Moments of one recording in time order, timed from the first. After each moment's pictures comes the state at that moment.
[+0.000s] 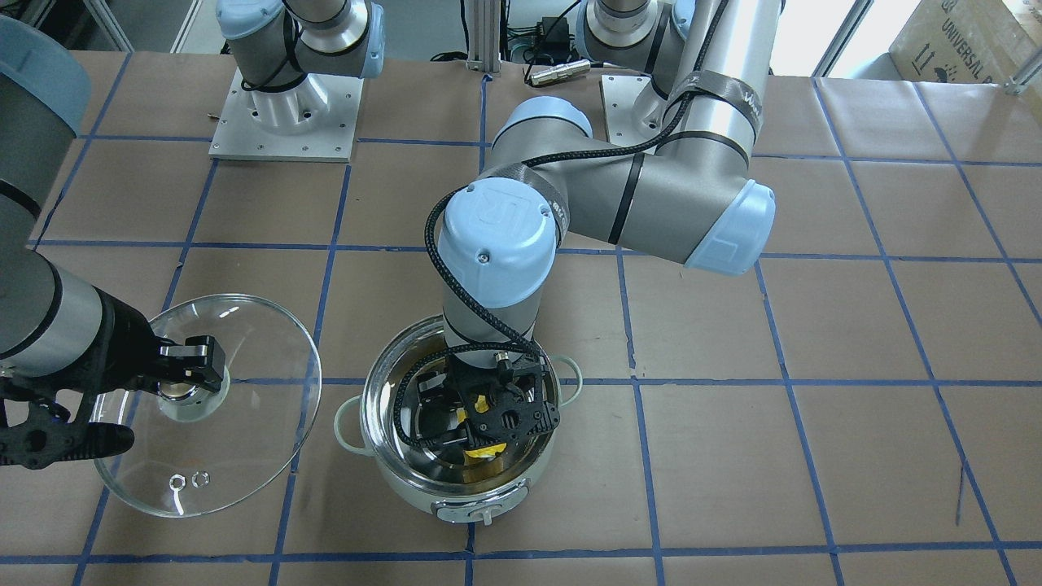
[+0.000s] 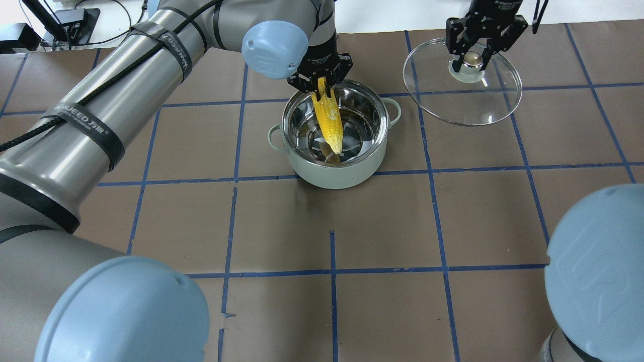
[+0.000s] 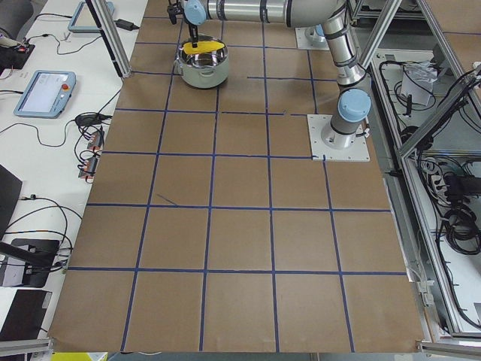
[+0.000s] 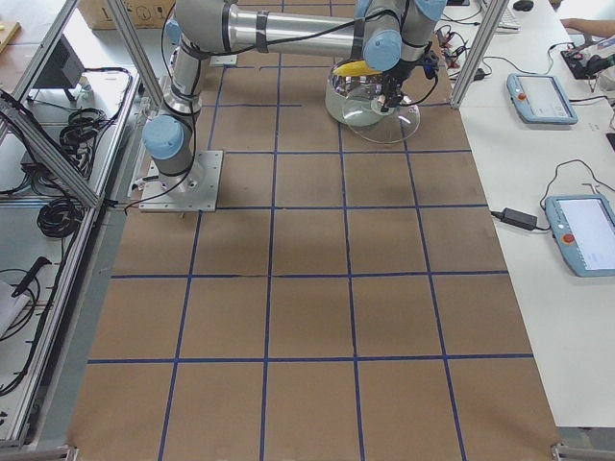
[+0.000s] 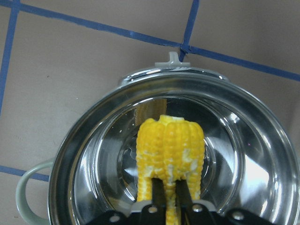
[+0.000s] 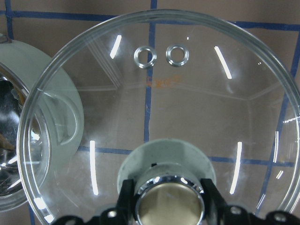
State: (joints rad) left arm -1.90 -2.17 -1.15 -1.34 1.55 -0.58; right arm 1.49 -1.11 1.12 -1.45 -1.52 -0.16
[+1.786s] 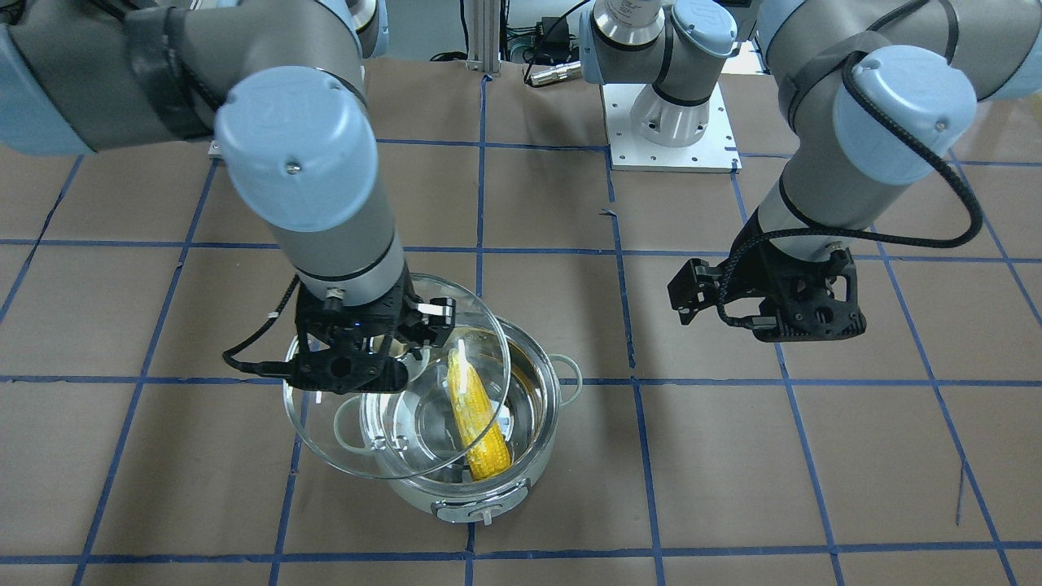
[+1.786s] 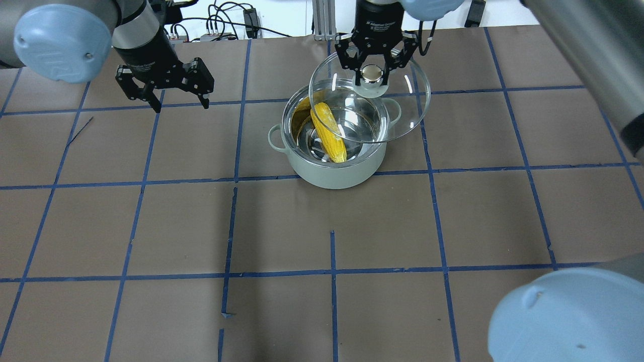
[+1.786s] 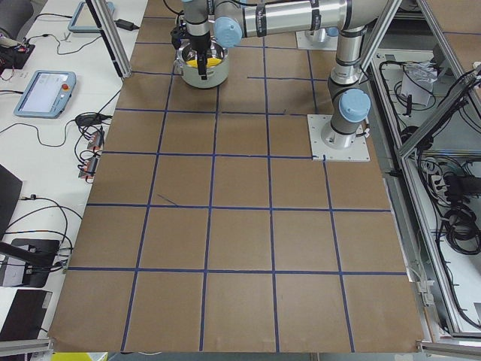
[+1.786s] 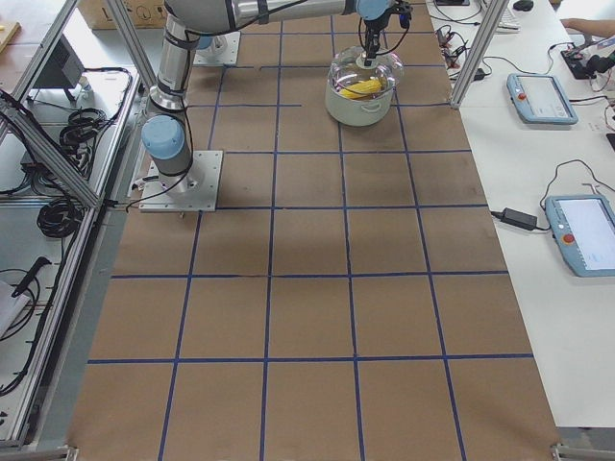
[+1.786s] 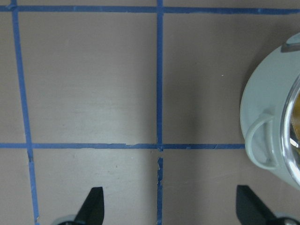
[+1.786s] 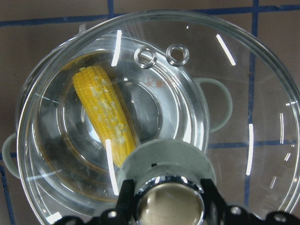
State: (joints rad) left arm -1.51 -1.78 -1.48 -1.49 1.58 0.01; right arm 1.83 -1.10 1.12 -1.55 -1.55 0.30
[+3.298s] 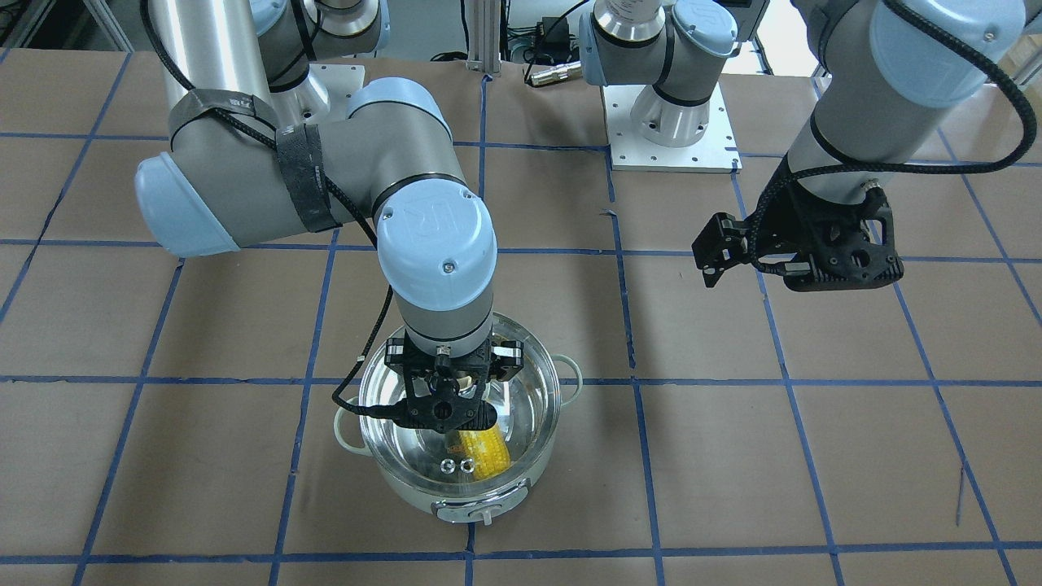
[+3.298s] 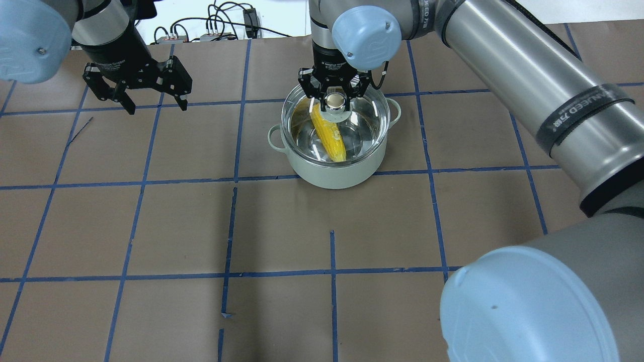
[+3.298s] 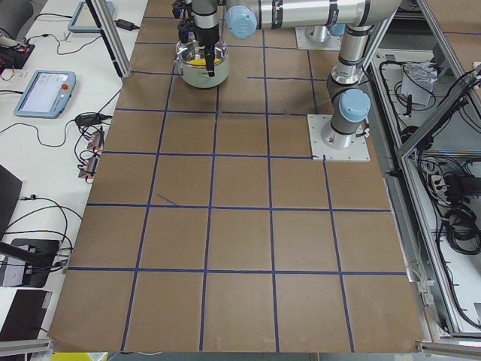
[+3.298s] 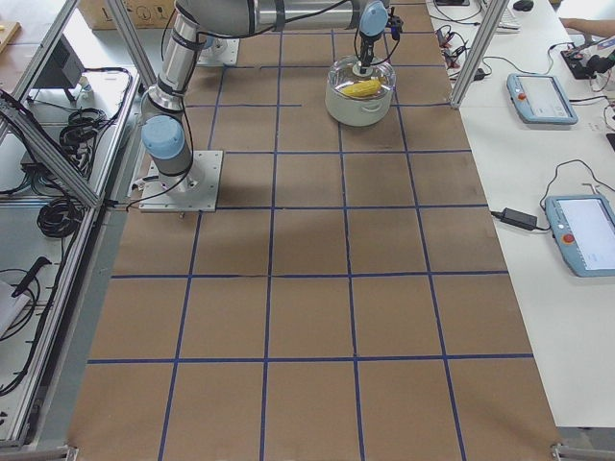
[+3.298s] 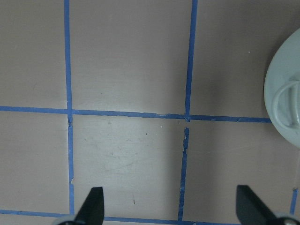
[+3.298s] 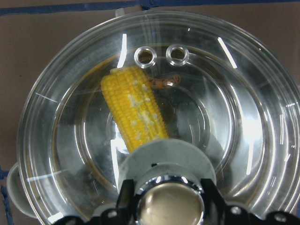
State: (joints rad) left arm -1.50 -1.71 -1.49 -1.54 1.60 0.02; right arm 1.89 -1.00 1.15 -1.67 -1.54 0.35
